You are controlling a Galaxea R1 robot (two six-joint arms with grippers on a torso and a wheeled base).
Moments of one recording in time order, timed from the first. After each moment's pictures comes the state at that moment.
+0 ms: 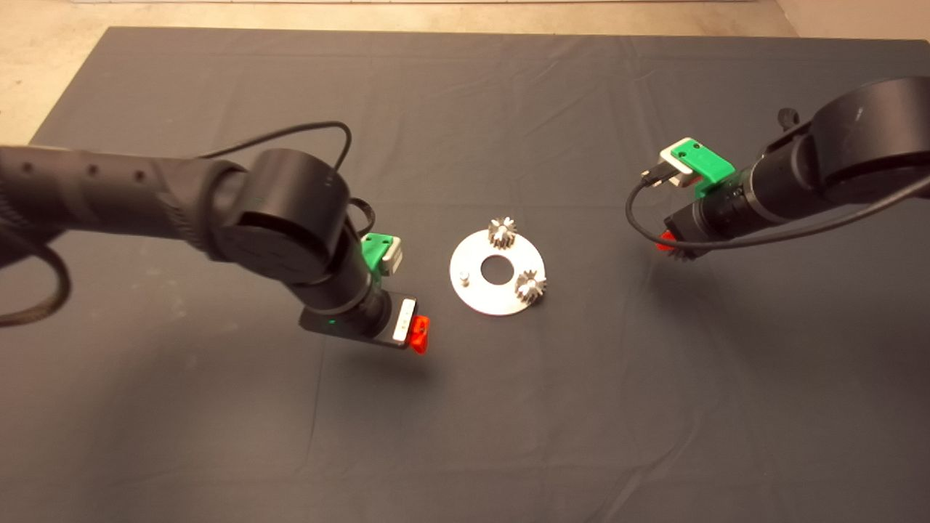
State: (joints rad) left arm -0.35 2.54 -0.84 0.36 1.52 -1.50; right arm 0.44 2.28 -0.83 -0.53 -1.52 1.00
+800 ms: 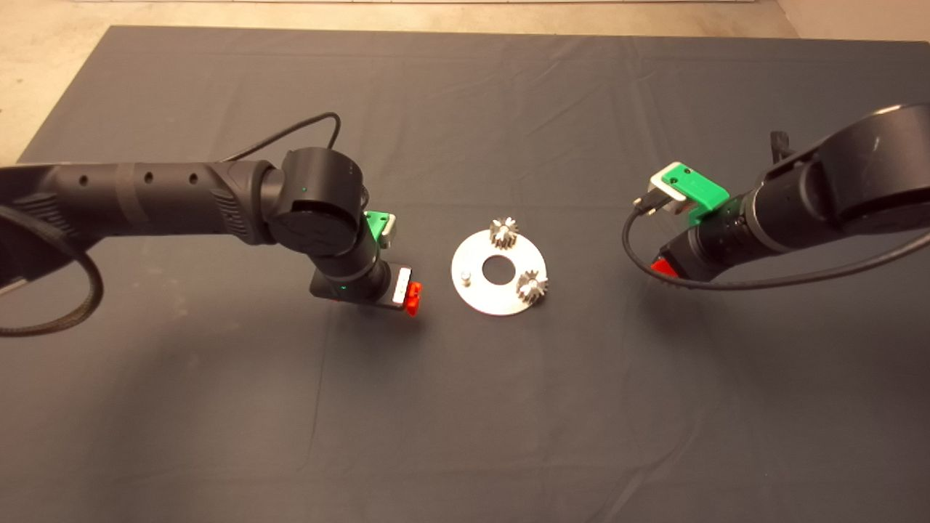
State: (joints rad) left arm -0.32 2.55 -1.01 0.47 1.52 -1.39; right arm 0.40 2.27 -0.75 -0.51 -1.51 1.01
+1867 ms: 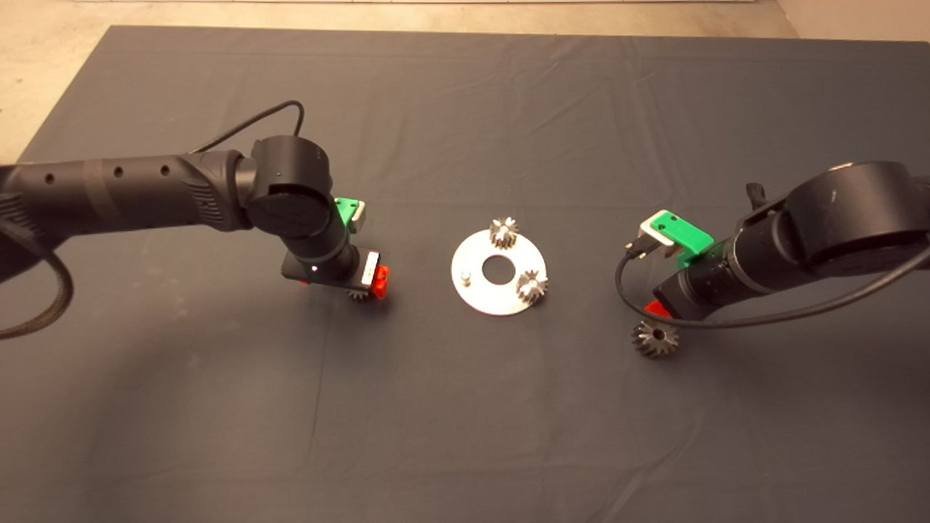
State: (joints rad) left arm -0.32 2.50 -1.10 0.49 1.52 -1.29; right arm 0.31 2.27 -0.75 -0.51 -1.51 1.01
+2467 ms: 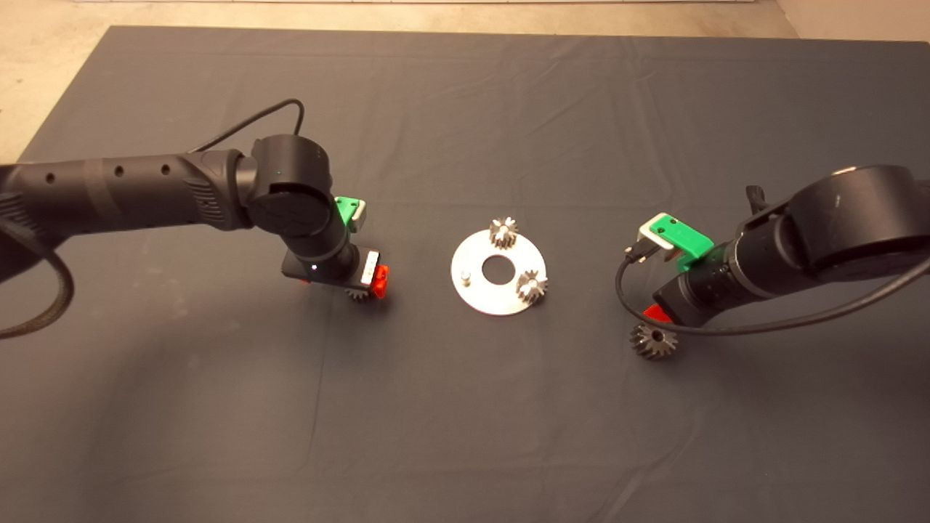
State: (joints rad) left arm -0.32 2.50 -1.10 0.49 1.52 -1.28; right arm 0.31 2.27 -0.73 -0.51 -1.51 1.01
